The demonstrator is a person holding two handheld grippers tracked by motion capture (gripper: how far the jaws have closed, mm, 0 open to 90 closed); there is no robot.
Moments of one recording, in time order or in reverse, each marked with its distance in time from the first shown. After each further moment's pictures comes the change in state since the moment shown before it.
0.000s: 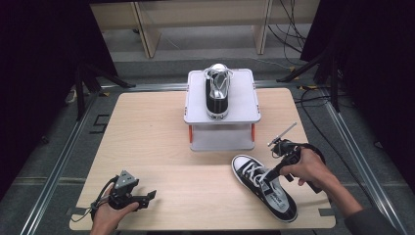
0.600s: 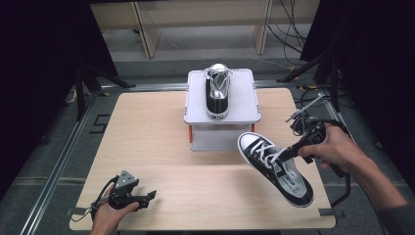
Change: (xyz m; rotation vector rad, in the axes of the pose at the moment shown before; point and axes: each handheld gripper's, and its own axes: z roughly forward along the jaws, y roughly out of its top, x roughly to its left) left arm 0.000 0.000 0.000 0.009 0.003 -0.005; right arm 0.028 0.008 -0.103 -0.105 -0.032 -0.036
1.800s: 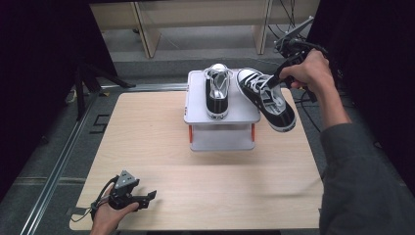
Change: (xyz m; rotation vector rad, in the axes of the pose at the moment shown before) left arm -0.001 0.001 -0.001 -0.017 -0.012 -0.003; right arm -0.043 0.150 -0.055 -0.169 -0.216 0.158
